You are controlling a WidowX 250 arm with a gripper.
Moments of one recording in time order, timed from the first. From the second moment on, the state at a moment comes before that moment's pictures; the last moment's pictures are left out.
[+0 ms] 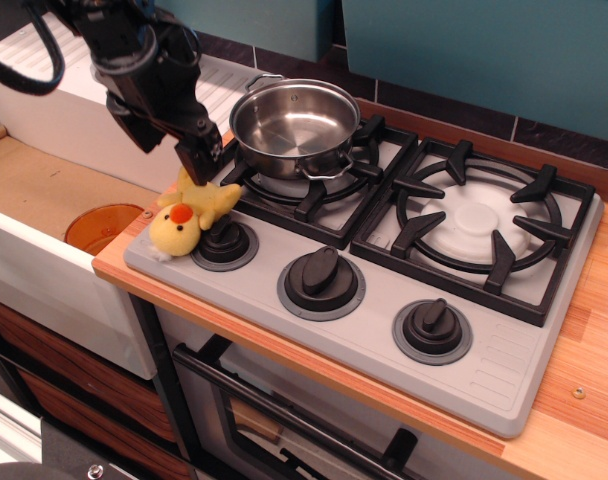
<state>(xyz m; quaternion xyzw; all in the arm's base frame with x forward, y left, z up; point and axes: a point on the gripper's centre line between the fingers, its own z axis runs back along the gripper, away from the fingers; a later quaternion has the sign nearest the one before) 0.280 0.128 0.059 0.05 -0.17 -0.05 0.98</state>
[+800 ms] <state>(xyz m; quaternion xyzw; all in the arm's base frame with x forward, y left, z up) 0.281 0.110 0.039 0.05 -0.15 -0.03 0.99</state>
